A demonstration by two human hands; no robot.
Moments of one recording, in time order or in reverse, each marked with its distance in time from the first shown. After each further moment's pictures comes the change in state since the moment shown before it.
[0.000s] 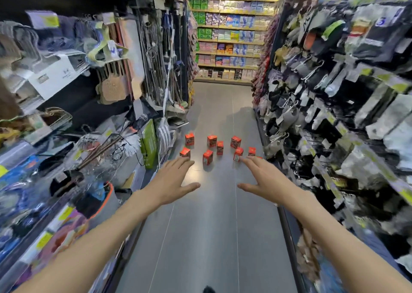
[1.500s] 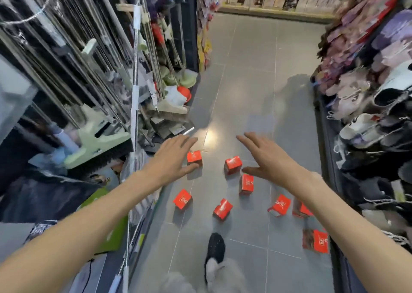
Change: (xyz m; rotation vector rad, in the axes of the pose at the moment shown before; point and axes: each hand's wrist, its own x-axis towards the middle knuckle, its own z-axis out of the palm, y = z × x) left_hand 1.018 -0.637 0.317 -0.017 -0.163 -0.122; right_hand 1.117 0.543 0.301 0.142 -0.209 -0.162
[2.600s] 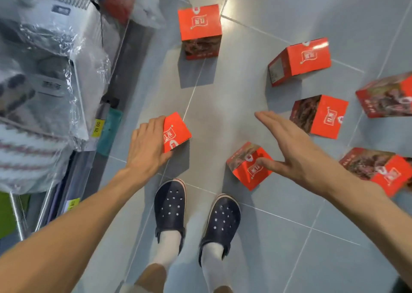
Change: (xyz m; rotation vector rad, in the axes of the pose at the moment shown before) left_hand -0.023 -0.203 0.687 -0.180 -0.308 -0.543; right_hand 0.123 0.168 0.616 0.377 -0.393 0.015
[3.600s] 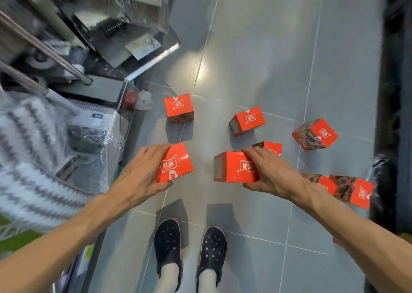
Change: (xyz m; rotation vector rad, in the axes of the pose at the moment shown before) left_hand -0.016 0.071 -0.223 -0.126 -0.077 0.352; right_hand -0.034 -0.036 -0.116 -0.202 0.032 0.110
